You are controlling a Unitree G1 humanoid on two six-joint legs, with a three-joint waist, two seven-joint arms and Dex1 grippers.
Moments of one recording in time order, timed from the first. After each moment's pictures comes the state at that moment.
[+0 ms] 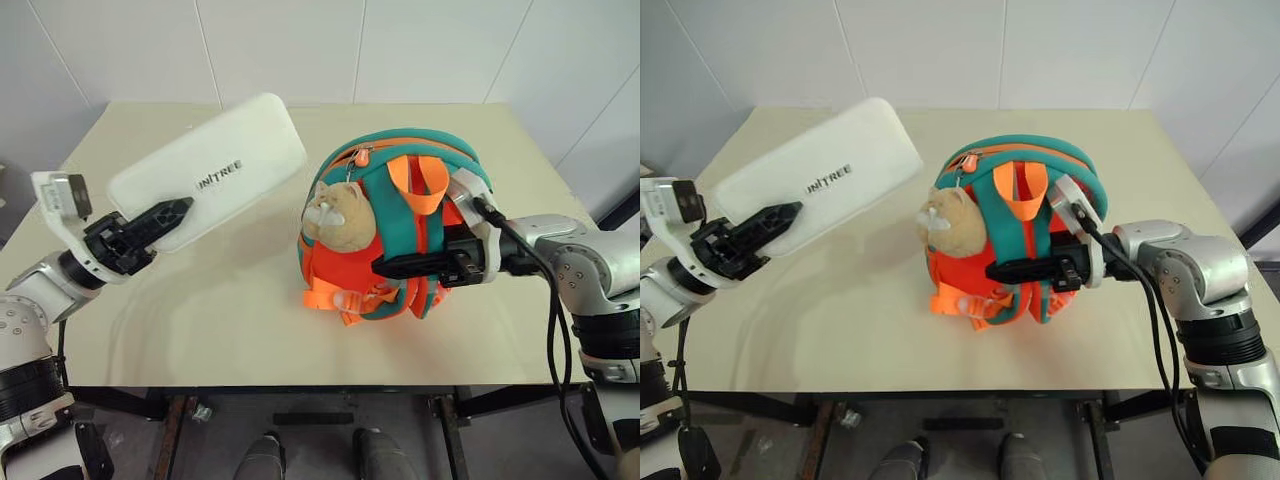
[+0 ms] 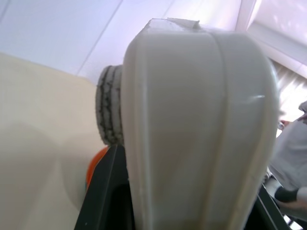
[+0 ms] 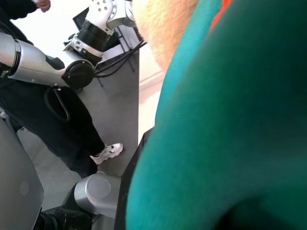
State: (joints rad) left arm -0.51 0.69 0.55 0.02 -1.07 1.04 -0.92; right arm -0.78 -0.76 0.07 -0.08 0.79 0.91 1.30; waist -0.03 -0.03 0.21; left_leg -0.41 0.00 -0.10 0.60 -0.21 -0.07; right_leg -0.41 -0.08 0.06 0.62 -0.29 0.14
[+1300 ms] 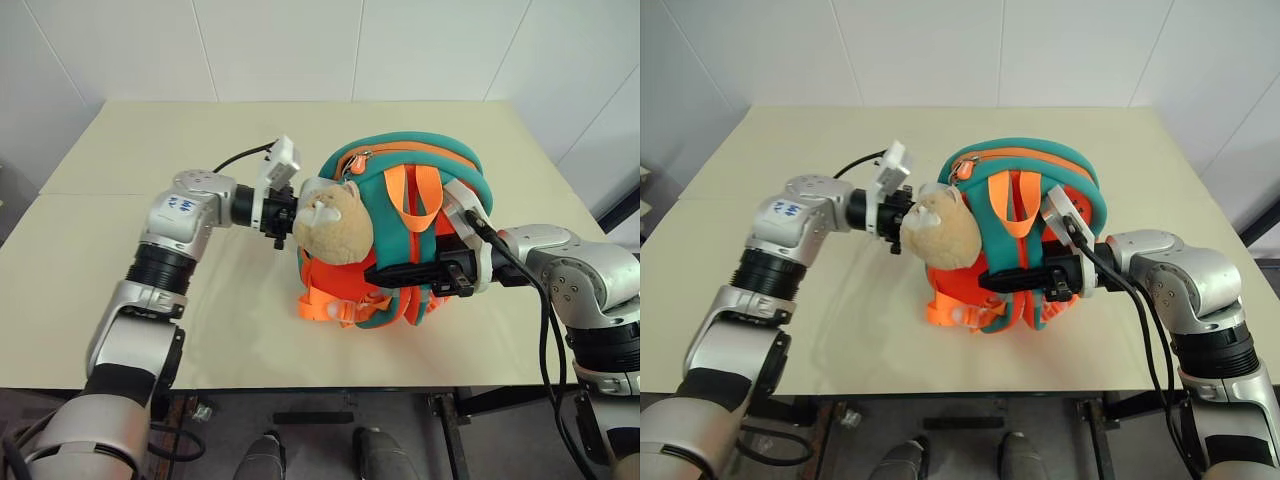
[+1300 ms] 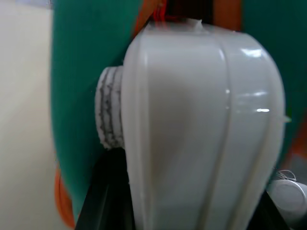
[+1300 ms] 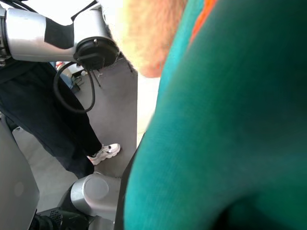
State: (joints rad) left arm -1.13 0.44 -0.19 0.53 -0.35 0.48 -1.28; right arm -0.72 -0.74 0.04 -0.18 0.79 0.92 1.24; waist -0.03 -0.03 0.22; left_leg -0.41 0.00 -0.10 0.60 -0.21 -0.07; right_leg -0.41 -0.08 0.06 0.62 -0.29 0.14
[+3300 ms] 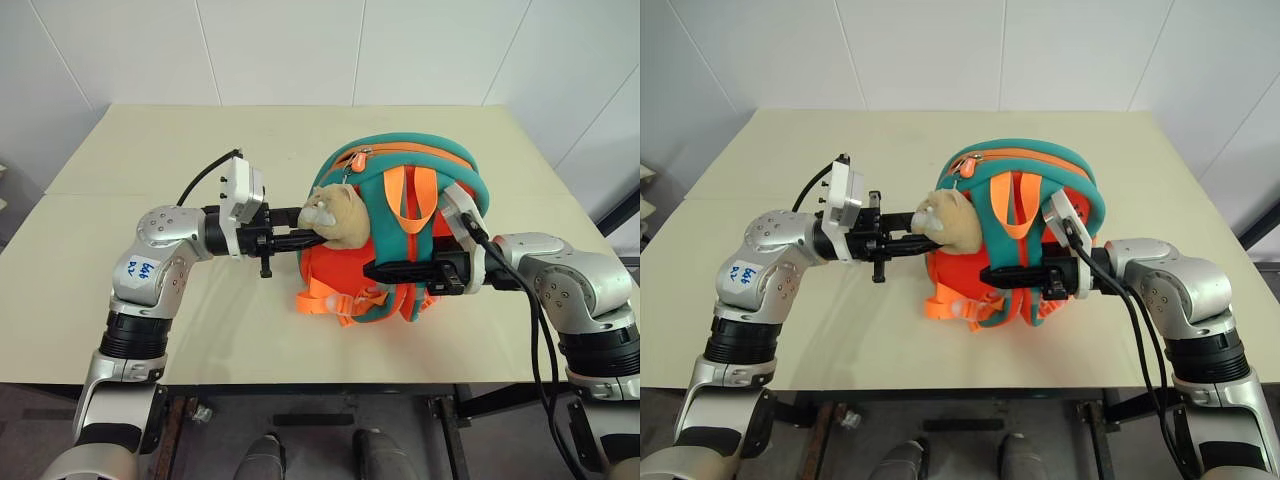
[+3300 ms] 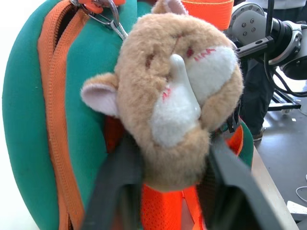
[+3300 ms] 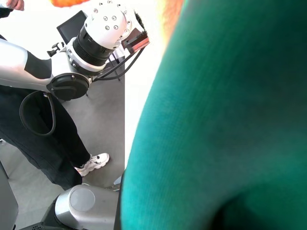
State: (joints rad) left arm -0.76 0.52 0.00 -0.01 -0.48 0.39 -1.12; right arm -0.69 -0.71 0.04 -0.13 0.77 0.87 1.20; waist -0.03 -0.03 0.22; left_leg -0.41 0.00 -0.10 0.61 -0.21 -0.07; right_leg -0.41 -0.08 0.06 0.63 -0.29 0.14
